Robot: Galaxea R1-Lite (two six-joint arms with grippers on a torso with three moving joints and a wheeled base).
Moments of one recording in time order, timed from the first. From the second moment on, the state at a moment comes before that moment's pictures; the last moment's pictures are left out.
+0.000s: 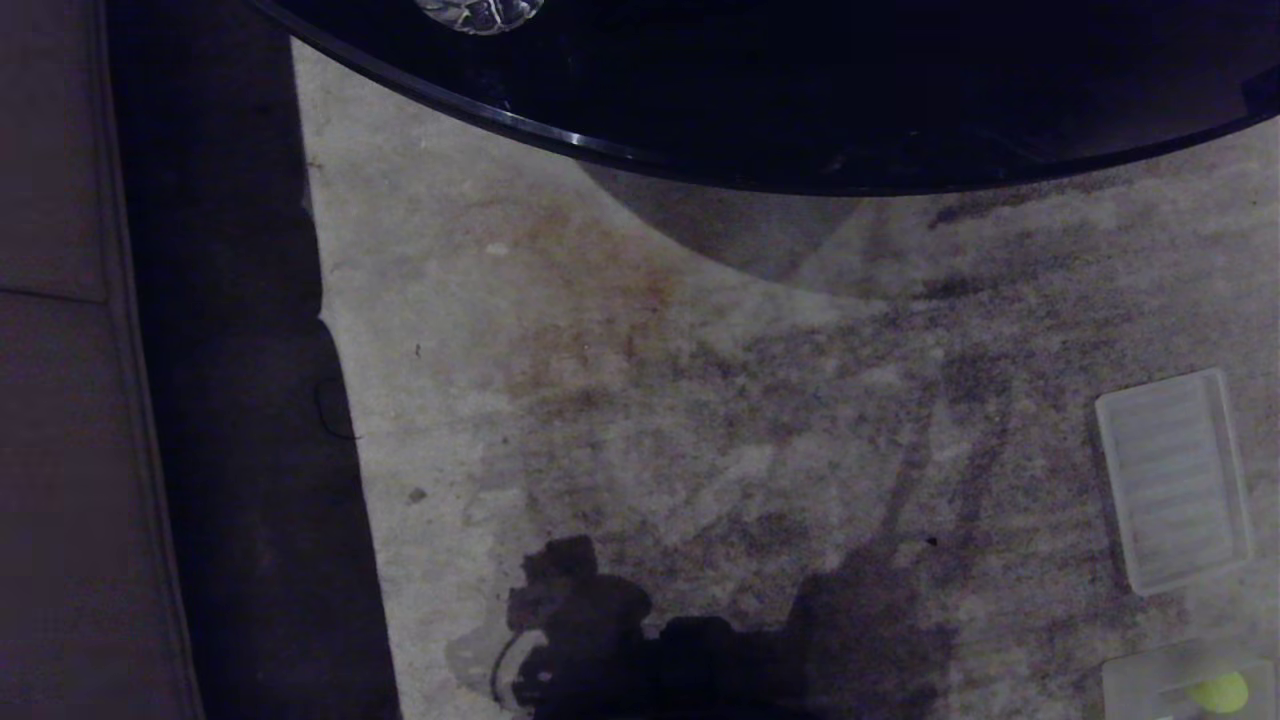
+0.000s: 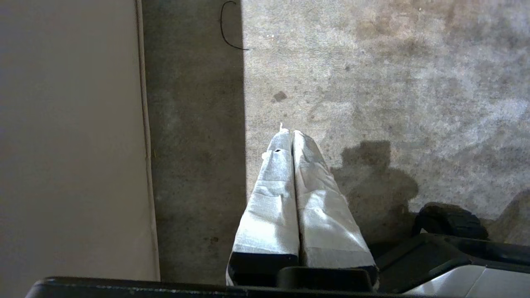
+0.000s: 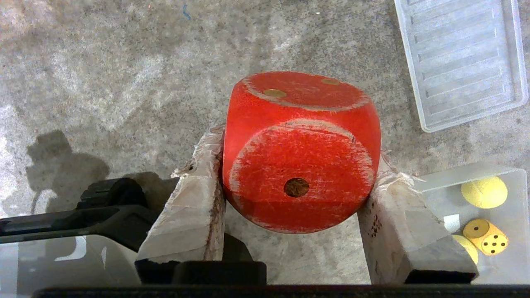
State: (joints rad) left arm 0.00 0.00 0.00 0.00 0.06 -0.09; right arm 0.01 0.00 -0.02 0.05 -0.04 0.11
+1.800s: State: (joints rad) left arm 0.00 0.00 0.00 -0.01 0.07 -0.12; right arm 0.01 0.00 -0.02 0.05 -0.04 0.11
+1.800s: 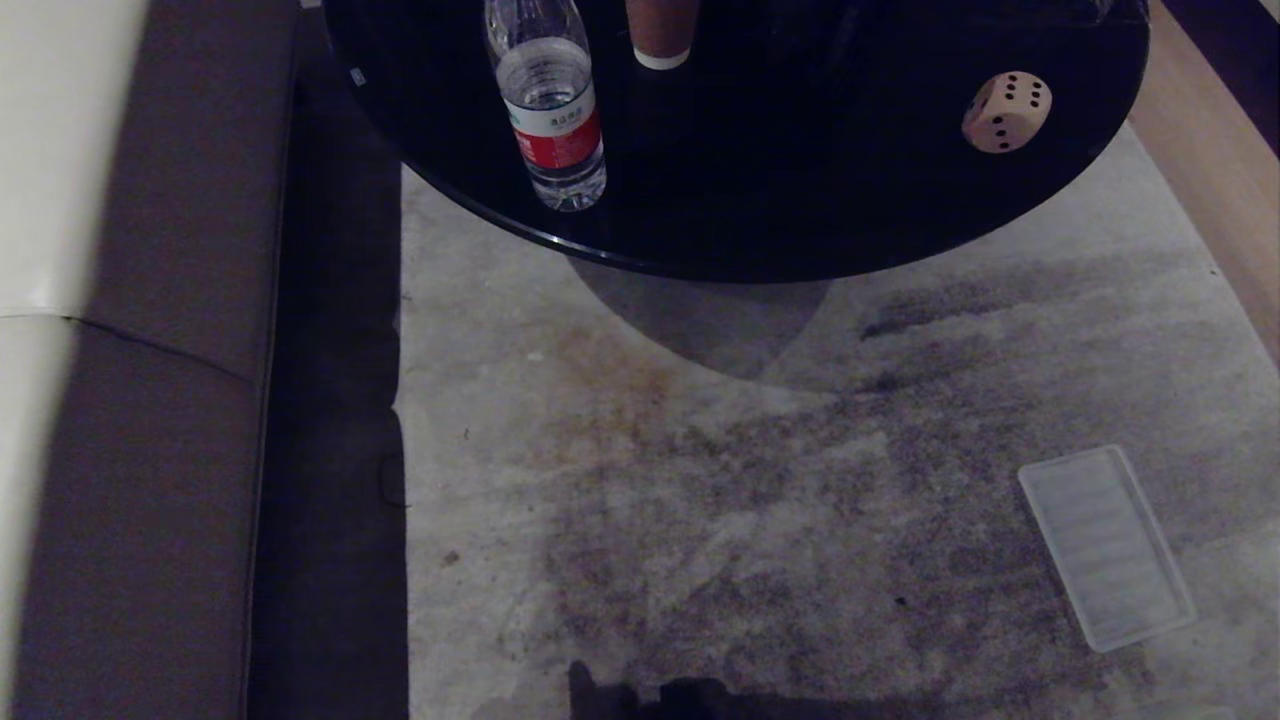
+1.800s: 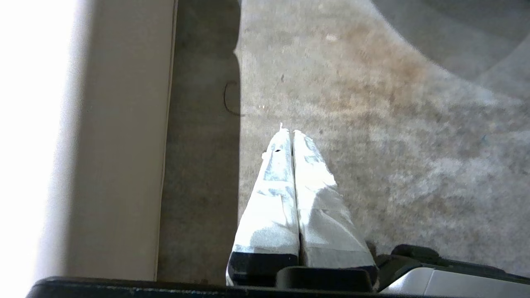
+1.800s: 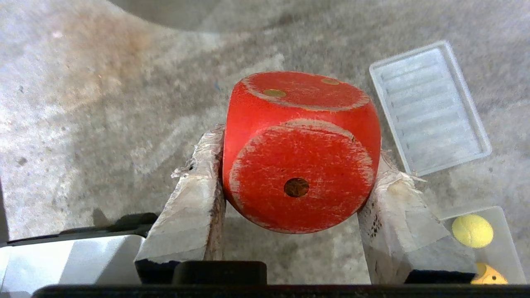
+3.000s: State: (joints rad) left arm 0.00 0.00 0.00 -0.01 0.07 -0.12; right arm 0.01 0.00 -0.02 0.05 -0.03 0.11
